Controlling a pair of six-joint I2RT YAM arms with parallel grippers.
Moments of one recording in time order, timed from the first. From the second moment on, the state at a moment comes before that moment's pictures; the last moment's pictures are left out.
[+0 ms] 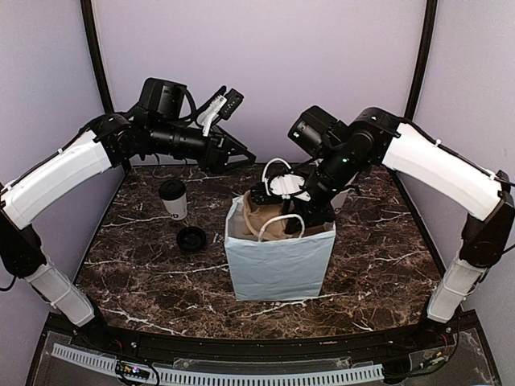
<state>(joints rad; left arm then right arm) -0.76 1.55 1.67 -0.58 0.47 0.05 0.97 1.70 1.85 -1.28 -0.26 -0.75</state>
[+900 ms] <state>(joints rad) -0.58 1.32 1.26 -0.35 0.30 0.04 0.97 1.80 1.79 -1.43 -0.05 -0.72</state>
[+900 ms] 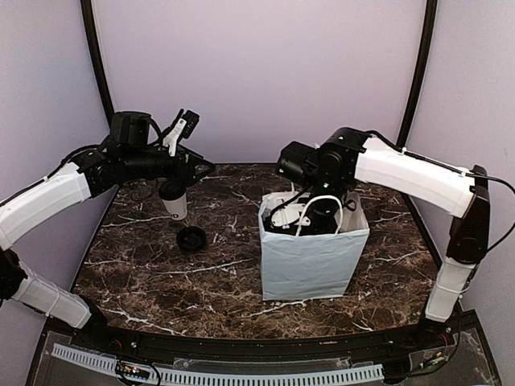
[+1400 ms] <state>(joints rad) -0.50 1.29 1.07 -0.23 0.38 0.04 0.97 1.87 1.69 -1.43 -0.04 -0.70</state>
